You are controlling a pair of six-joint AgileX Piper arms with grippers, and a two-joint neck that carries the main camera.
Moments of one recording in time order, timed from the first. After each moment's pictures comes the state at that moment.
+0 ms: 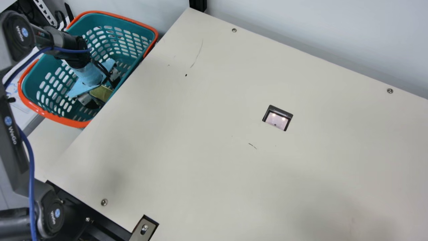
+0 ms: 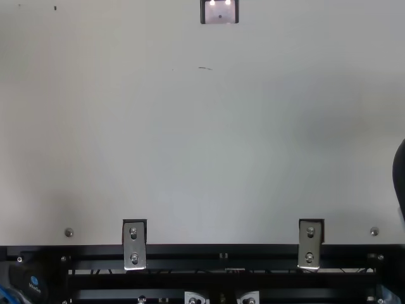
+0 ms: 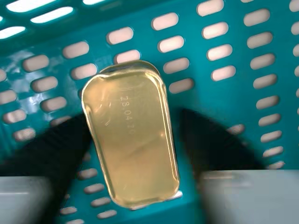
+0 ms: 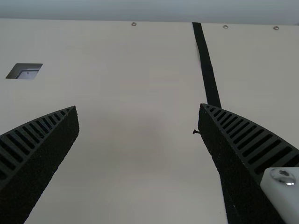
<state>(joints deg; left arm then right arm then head) 32.6 143.0 -80.3 7.1 26.4 -50.3 -4.0 13.6 -20.2 4.9 38.2 -6.5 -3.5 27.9</state>
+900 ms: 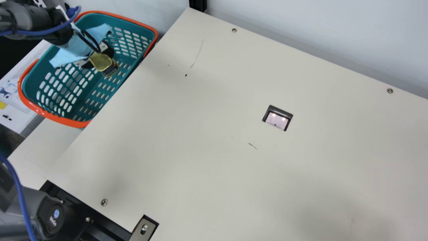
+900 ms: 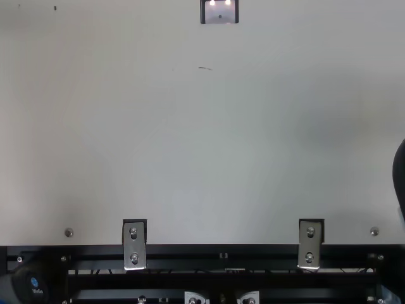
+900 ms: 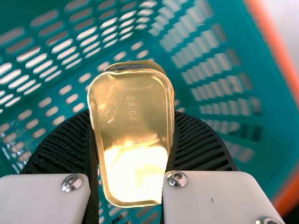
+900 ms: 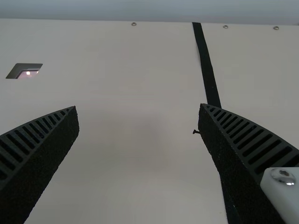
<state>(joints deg) 28.4 111.4 -64.9 -1.6 19.5 -29.0 -4.0 13.6 -20.2 4.9 38.2 -6.5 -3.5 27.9</state>
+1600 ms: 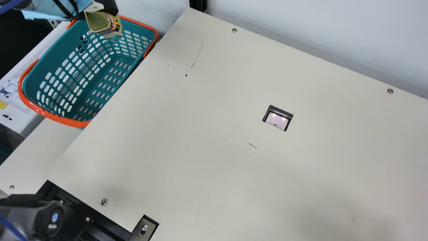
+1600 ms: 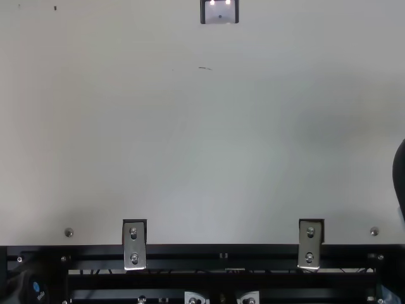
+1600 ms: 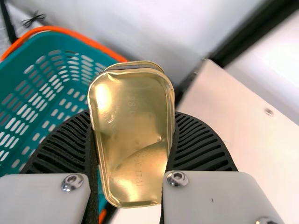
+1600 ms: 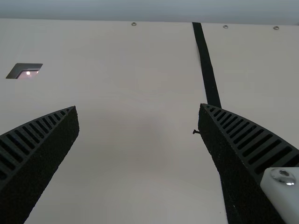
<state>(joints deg) 21.2 82.4 -63.1 -15.0 33.9 -2.7 -4.0 13.6 -20.2 4.9 38.2 -6.5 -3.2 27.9</state>
